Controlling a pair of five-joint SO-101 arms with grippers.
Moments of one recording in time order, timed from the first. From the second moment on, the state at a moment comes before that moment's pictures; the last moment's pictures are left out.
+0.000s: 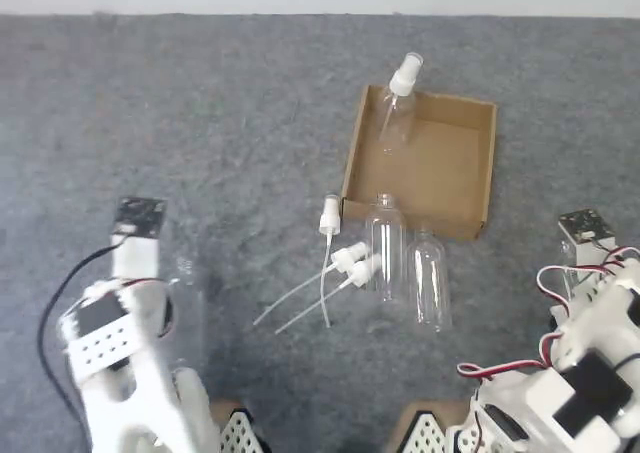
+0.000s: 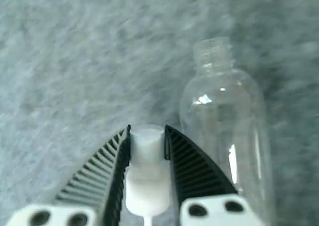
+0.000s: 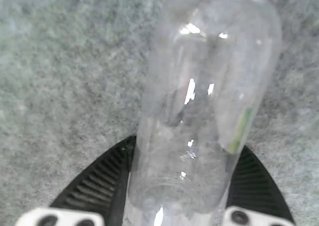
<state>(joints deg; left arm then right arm) -31.6 -51.5 76.9 59.4 -27.6 45.6 -4.7 45.8 53.9 60.4</state>
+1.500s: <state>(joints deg) -1.5 -51.5 36.1 75.5 -4.3 34.1 -1.3 11.5 81.9 50.3</state>
